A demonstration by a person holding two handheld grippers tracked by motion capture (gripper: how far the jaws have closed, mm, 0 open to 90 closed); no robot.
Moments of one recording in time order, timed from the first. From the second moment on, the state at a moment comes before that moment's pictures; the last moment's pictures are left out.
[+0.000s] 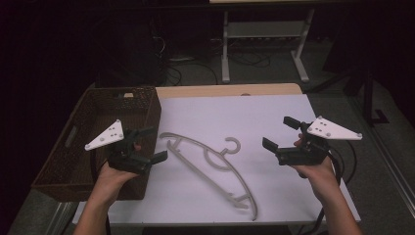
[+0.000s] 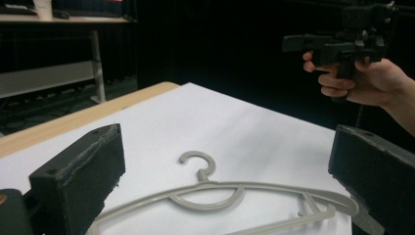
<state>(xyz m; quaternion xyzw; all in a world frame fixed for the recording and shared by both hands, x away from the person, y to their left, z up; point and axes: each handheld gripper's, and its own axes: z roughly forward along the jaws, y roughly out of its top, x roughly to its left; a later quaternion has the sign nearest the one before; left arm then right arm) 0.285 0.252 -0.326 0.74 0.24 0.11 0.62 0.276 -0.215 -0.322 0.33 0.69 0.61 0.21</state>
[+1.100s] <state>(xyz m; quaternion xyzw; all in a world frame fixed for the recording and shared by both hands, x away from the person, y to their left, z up) 0.271 0.189 -0.385 0.83 0.21 0.05 0.51 0.279 -0.176 -0.359 0.31 0.78 0.52 0.14</state>
